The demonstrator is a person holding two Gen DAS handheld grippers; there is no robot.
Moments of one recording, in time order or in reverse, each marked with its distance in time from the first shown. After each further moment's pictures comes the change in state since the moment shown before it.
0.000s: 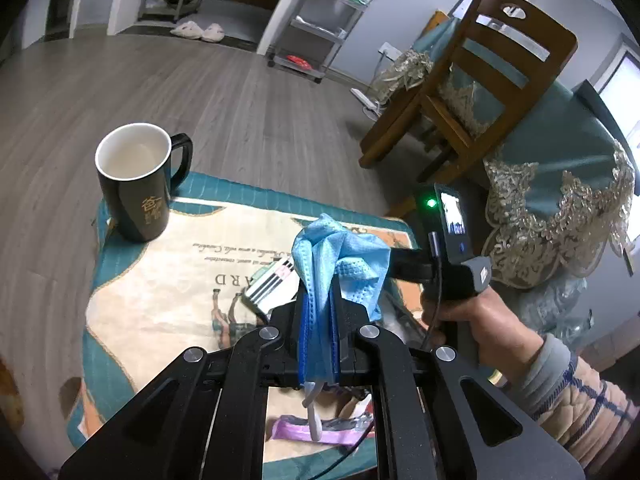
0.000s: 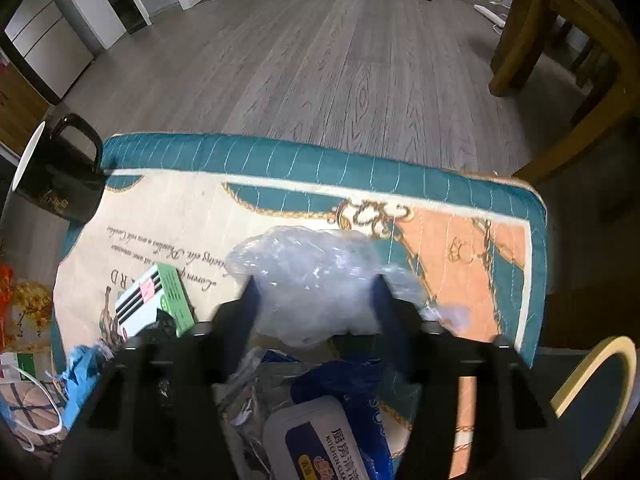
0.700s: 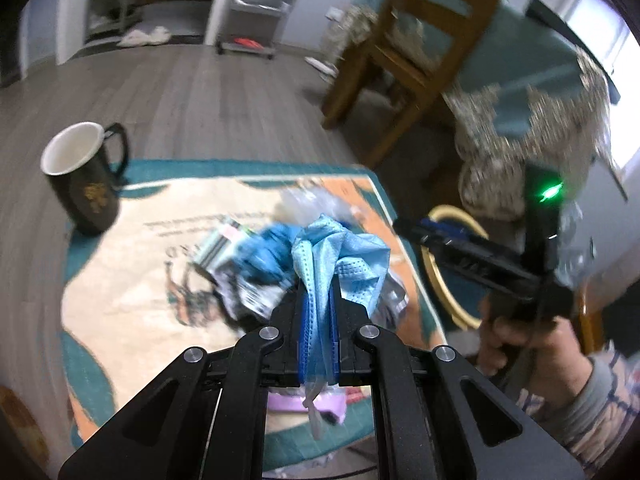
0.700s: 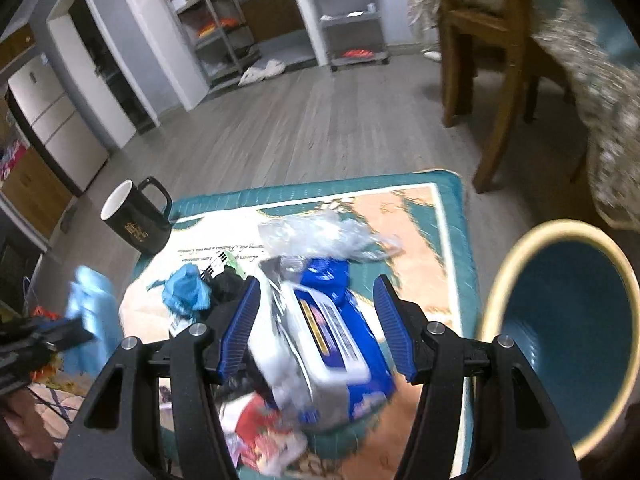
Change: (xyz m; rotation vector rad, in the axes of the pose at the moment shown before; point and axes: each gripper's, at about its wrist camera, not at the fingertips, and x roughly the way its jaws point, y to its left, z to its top) left arm 0.015 -0.047 -0.036 0.182 0.083 -0.026; right arm -0.112 -0.018 -0.103 0.147 -0.305 0.068
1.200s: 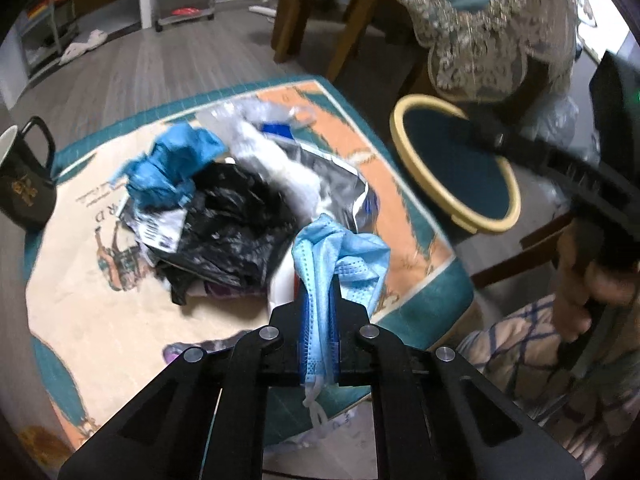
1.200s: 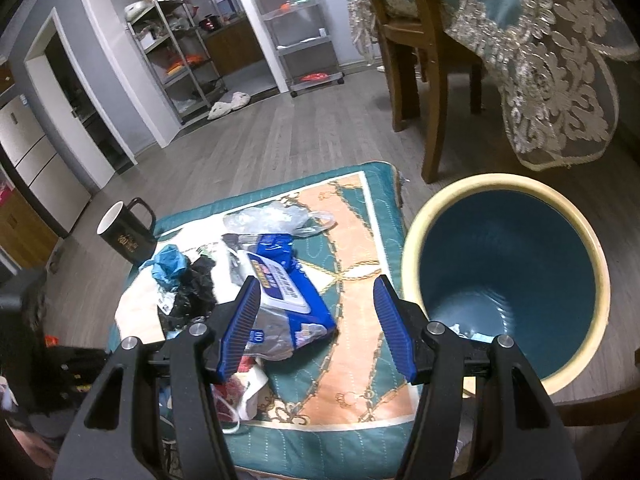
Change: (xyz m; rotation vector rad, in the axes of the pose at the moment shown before) left arm 0.062 -0.063 -0.058 0.251 0.217 0.001; right arm -0.086 -0.038 -0.072 0.128 -0.143 -0.067
